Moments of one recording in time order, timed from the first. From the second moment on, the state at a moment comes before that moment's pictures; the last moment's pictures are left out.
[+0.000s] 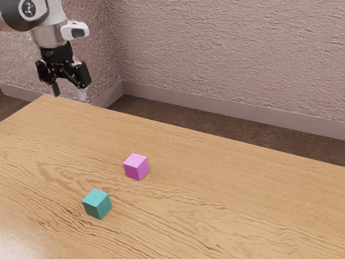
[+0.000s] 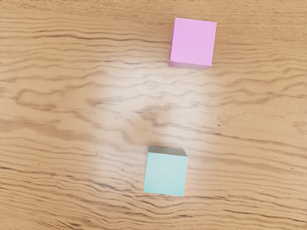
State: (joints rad) arm -0.19 -0.14 0.27 -1.72 0.03 1.54 -0.04
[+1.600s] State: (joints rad) arm -0.16 -0.14 0.25 -2.59 -0.06 2.45 0.09
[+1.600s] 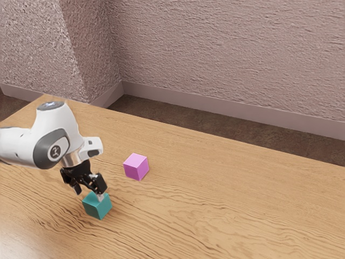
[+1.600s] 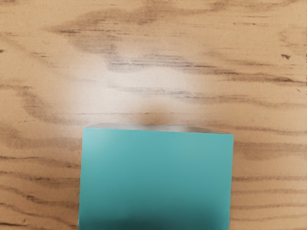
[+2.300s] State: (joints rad) arm -0.16 -0.03 0.24 -2.59 -0.09 2.57 0.17
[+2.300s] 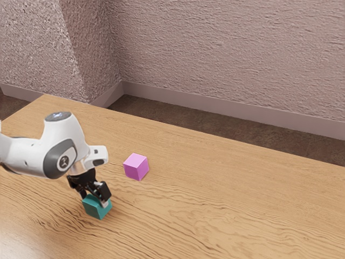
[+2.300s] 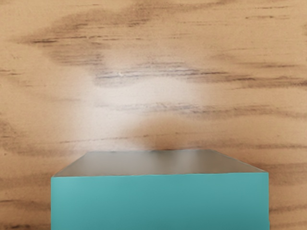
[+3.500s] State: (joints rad) arm -0.15 0.21 0.18 -2.07 0.02 2.44 0.11
